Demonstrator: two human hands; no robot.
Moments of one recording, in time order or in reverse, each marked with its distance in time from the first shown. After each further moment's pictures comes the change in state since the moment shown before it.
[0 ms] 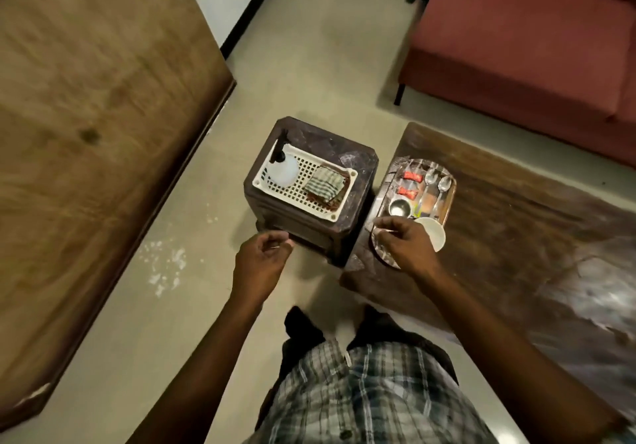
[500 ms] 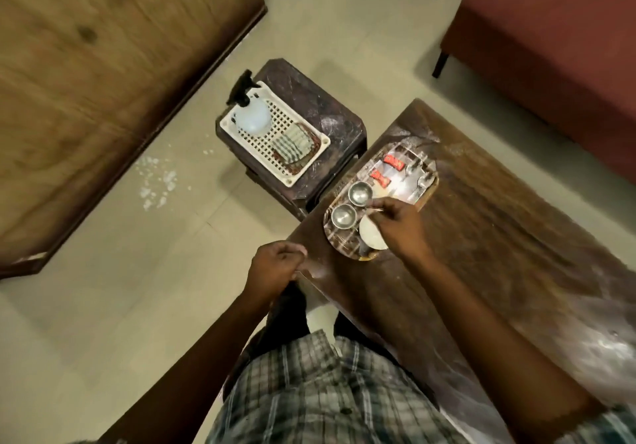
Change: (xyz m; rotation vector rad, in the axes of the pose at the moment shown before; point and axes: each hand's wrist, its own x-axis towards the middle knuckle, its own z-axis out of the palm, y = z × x) left_hand -0.071 -0.006 0.219 -0.158 0.035 -0.420; right_hand 0.102 0.067 -0.134 -0.092 -0.287 0.026
